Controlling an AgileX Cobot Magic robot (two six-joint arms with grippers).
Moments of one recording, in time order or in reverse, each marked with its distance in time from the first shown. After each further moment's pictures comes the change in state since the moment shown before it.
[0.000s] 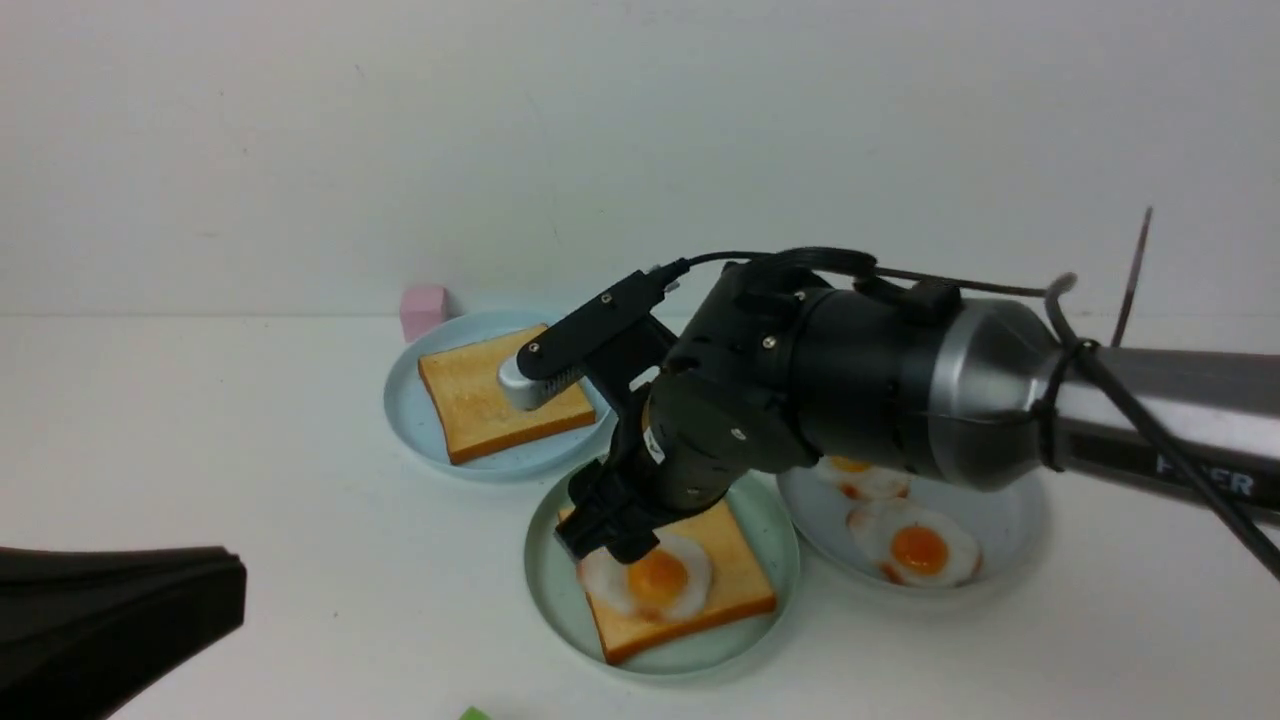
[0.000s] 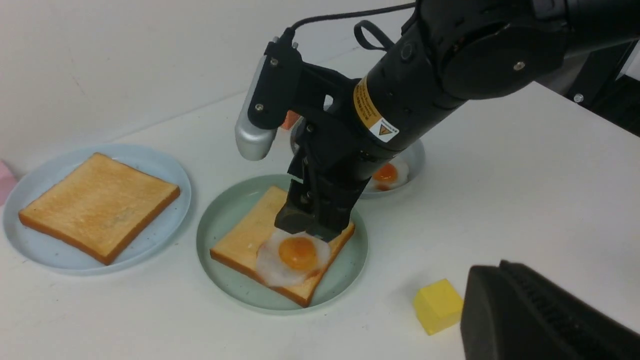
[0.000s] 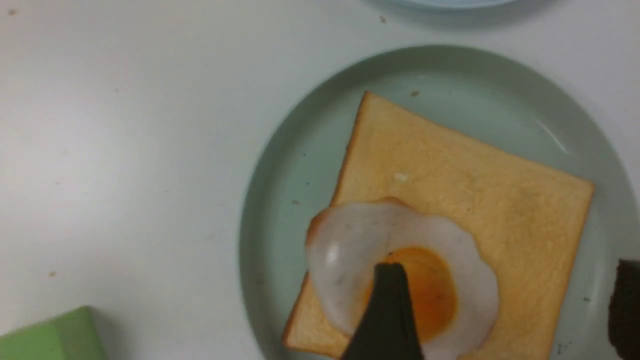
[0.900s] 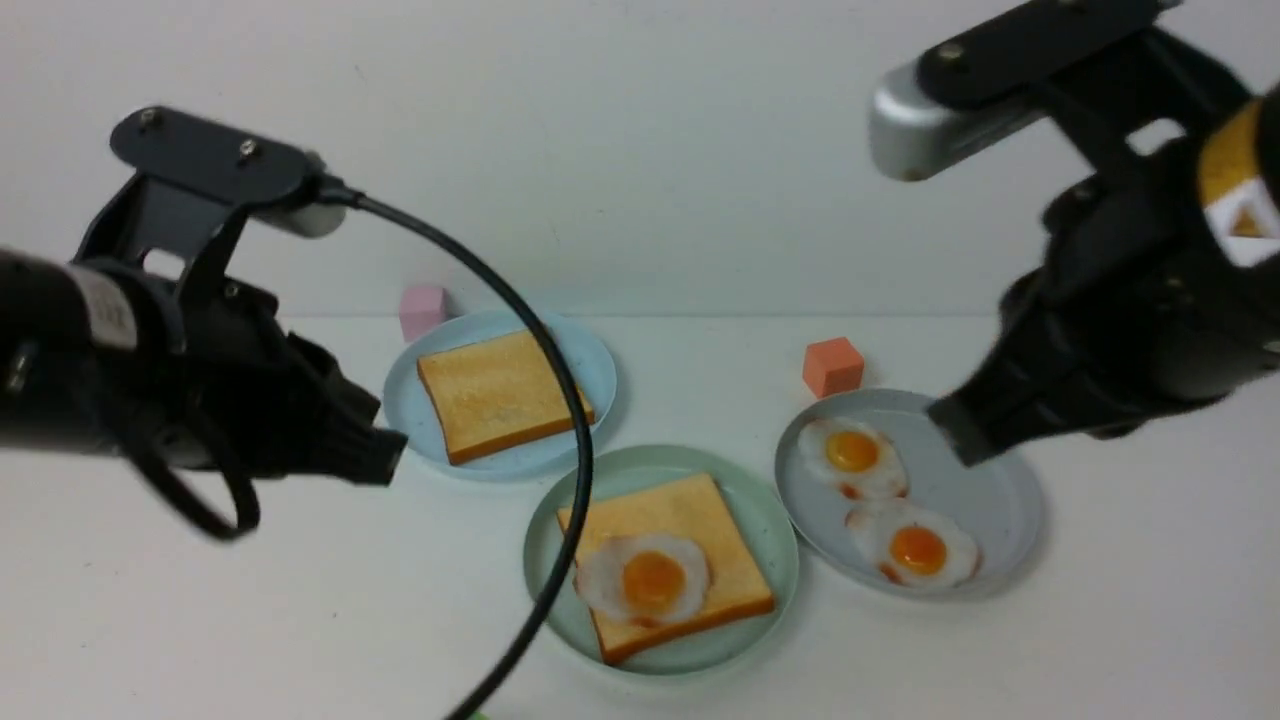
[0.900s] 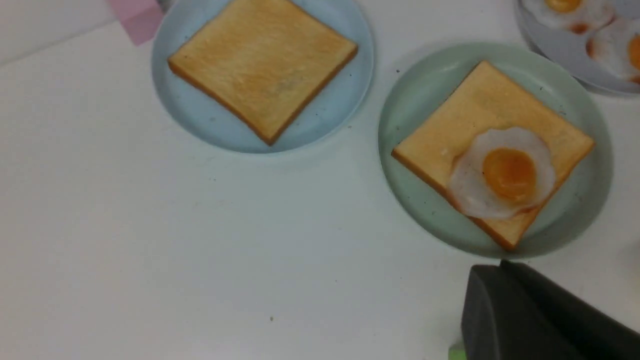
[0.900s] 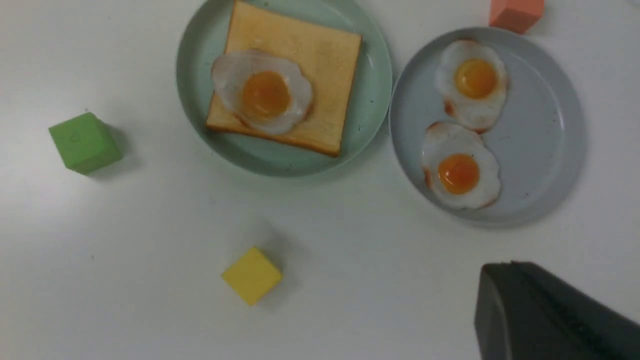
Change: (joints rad) right arm 0.000 -0.683 0.093 0.035 0.540 -0.032; left arm 0.403 0.728 -0.339 -0.143 0.138 0.273
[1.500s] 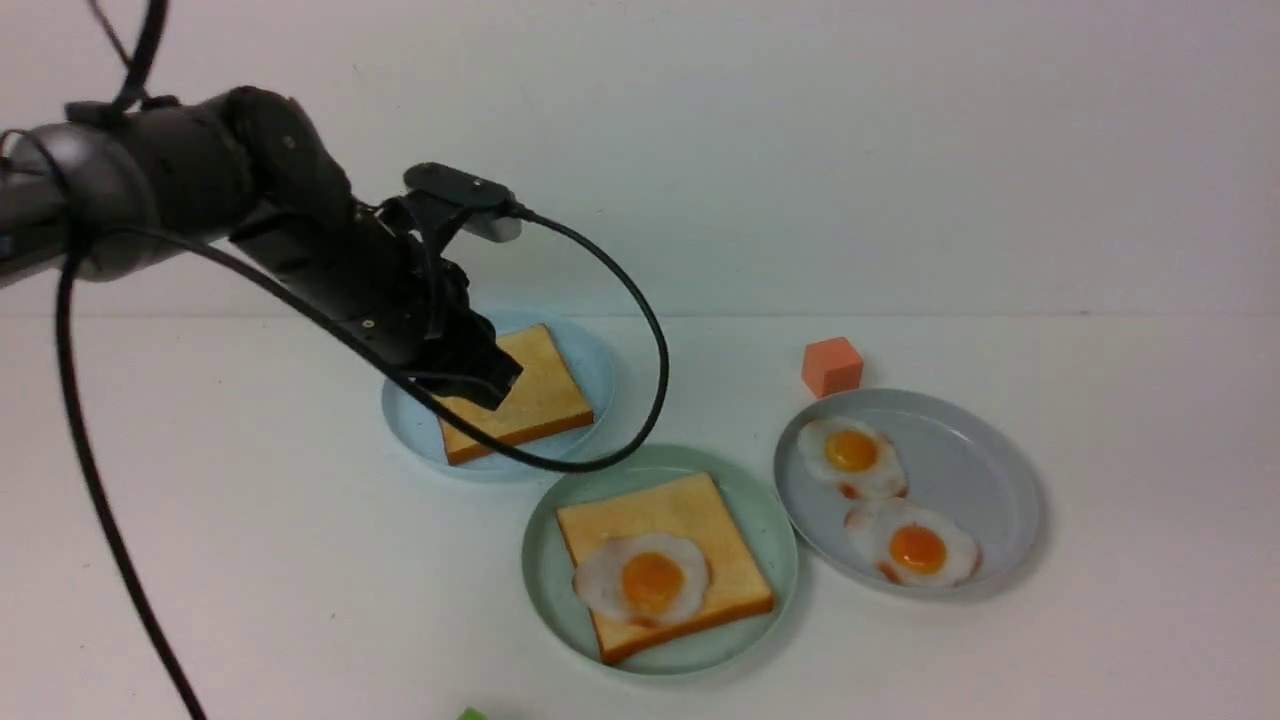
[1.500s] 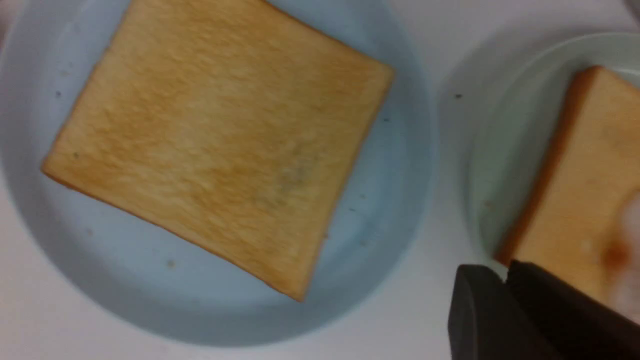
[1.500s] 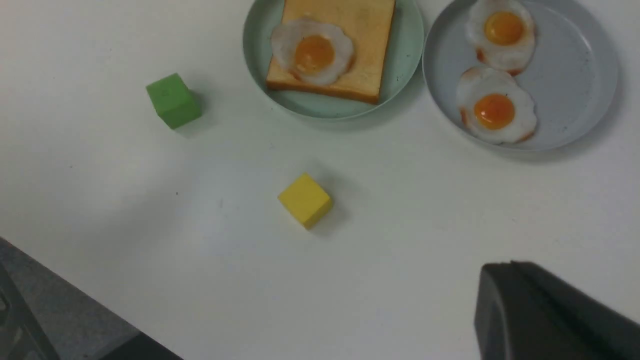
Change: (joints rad) right arm 0.000 -0.429 0.256 0.120 -0.006 0.013; left arm 0.130 0.748 -0.530 -0.194 0.089 0.458
